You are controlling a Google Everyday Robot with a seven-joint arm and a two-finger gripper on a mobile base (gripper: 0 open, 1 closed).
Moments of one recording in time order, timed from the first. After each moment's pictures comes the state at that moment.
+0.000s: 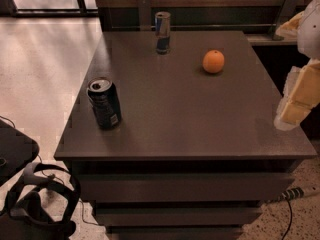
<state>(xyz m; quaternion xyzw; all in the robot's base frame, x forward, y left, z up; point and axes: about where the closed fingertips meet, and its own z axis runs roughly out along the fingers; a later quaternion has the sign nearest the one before) 0.438 -0.212 0.993 -0.60 0.78 -0.05 0.18</state>
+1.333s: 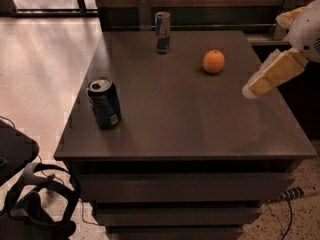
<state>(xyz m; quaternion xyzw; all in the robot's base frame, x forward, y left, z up) 0.514 -0.214 0.987 -0.49 0.79 0.01 0.37</state>
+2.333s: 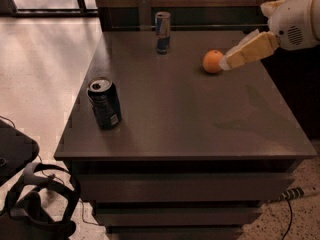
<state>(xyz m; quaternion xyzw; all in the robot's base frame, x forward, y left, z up) 0.583 -0.190 0.997 -0.43 0.76 0.09 0.48</state>
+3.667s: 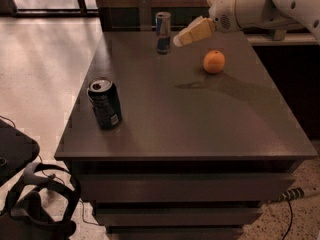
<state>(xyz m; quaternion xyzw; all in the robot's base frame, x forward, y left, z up) 0.734 -0.104 0.969 -0.45 0.71 0.16 0.52</state>
